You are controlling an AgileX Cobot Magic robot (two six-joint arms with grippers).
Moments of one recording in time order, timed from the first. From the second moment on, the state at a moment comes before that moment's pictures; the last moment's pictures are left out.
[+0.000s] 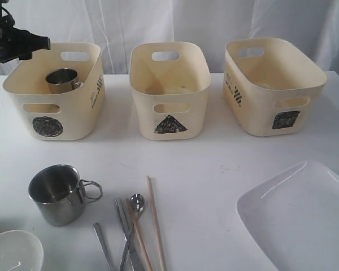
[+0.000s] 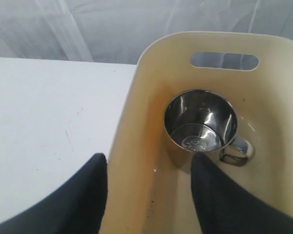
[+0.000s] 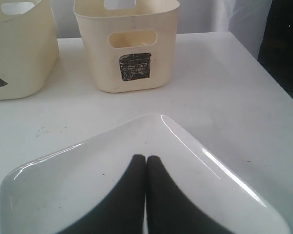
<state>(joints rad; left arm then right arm) -0.18 1.77 -1.41 0.64 0.40 -0.72 -0.13 0.01 0.00 0.00 0.36 0.07</state>
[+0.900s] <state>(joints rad) -0.21 1.57 -1.11 -0.36 1.07 0.29 -0.13 0.01 0.00 0.00 0.36 0.08</state>
